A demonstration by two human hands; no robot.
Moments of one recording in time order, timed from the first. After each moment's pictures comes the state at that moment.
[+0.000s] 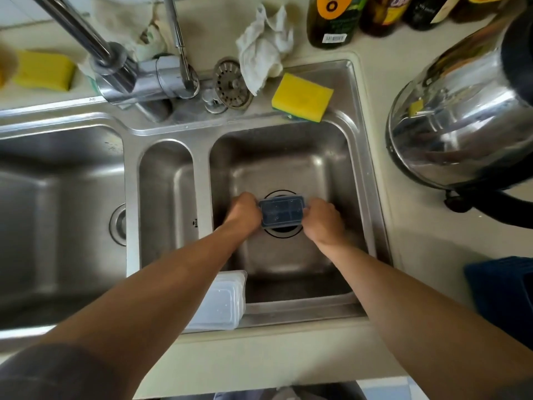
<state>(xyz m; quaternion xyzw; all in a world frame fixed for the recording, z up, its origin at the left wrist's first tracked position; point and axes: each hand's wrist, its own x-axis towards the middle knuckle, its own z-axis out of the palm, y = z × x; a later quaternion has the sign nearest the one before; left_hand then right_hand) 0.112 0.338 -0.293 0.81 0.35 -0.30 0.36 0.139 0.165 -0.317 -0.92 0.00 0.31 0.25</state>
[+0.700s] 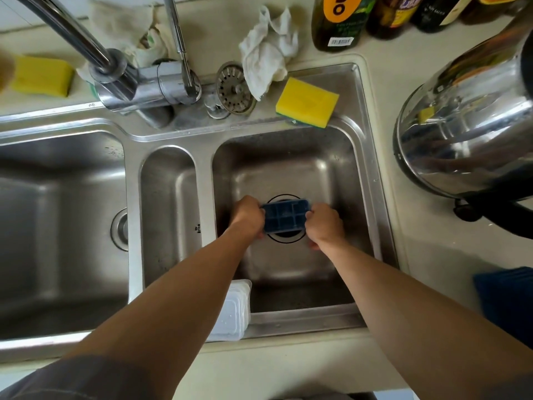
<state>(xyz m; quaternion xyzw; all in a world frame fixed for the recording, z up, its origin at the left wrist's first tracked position) 0.120 0.338 -0.303 0.75 0.40 -0.32 0.41 0.143 0.172 -0.325 -0.89 0.10 0.35 0.29</state>
